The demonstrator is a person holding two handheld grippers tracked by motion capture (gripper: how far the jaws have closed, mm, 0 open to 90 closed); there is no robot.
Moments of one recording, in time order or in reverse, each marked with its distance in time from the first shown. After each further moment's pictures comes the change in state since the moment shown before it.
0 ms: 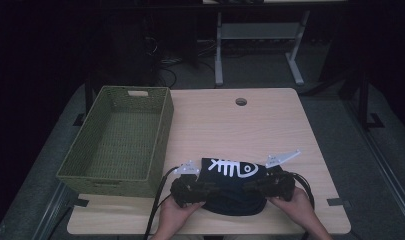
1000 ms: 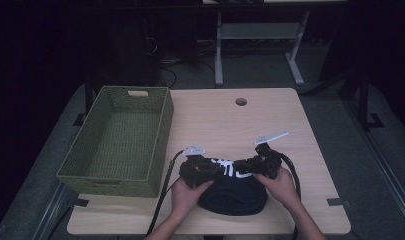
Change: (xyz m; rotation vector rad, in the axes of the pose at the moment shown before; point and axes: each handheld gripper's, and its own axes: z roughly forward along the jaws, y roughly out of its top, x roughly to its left) left arm 0.026 0.035 0.029 -0.057 0.101 -0.068; right arm -0.027 0.047 0.021 -0.052 -0.093 0.078
